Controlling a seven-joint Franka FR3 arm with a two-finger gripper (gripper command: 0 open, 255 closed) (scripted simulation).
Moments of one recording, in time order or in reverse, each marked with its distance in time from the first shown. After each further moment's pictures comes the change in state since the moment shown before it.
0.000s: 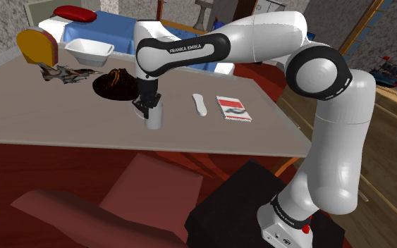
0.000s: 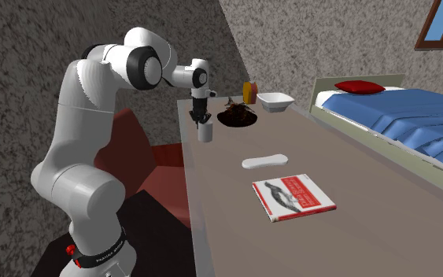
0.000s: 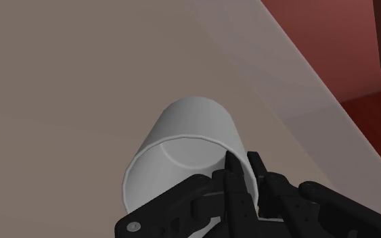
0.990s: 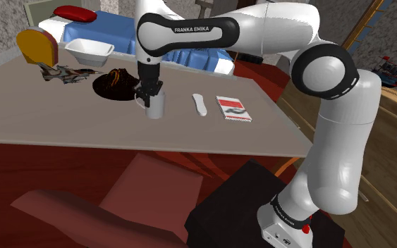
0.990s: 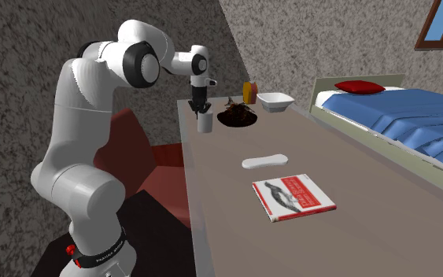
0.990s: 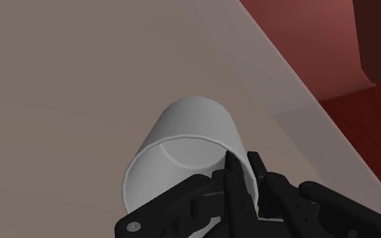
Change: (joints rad) arm -0.001 -0.035 0.001 0.094 0.003 -0.129 -0.002
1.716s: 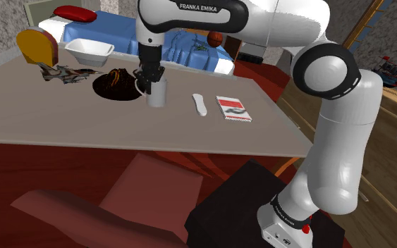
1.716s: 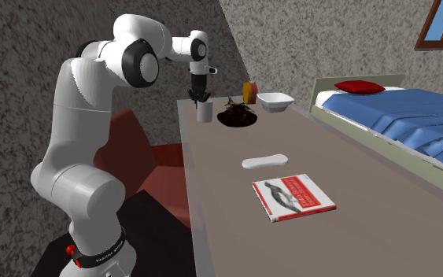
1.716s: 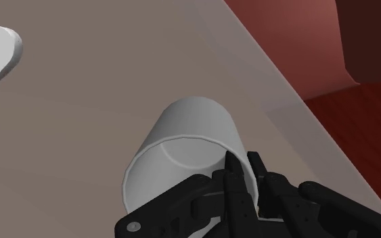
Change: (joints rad) arm 0.002 -0.008 0.001 0.137 0.001 -0.145 0.000
